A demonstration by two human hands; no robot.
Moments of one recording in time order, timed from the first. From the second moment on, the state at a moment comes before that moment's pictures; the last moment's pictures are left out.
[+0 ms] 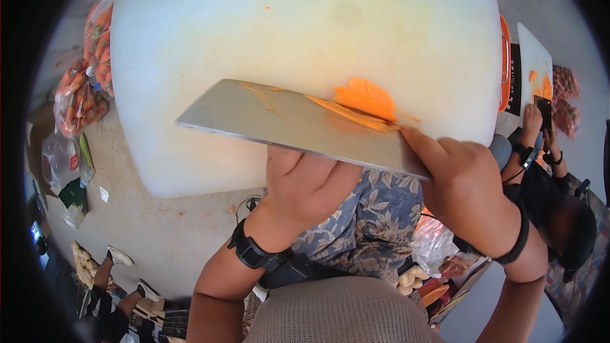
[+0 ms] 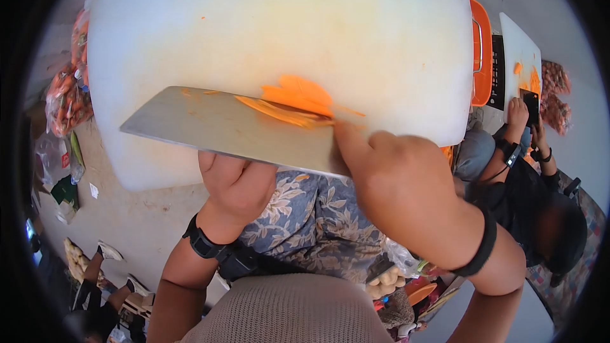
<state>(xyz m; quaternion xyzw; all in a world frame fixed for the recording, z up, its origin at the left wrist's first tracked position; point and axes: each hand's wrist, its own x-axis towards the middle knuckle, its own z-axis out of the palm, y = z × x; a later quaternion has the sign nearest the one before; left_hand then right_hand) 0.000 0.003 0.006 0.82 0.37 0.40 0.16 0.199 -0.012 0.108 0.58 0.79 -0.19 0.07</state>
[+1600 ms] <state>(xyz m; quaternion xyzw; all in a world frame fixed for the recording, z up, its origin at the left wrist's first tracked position) -0.004 -0.001 0.001 0.82 0.36 0.41 0.17 0.208 -0.033 0.141 0.59 0.77 -0.22 0.06</state>
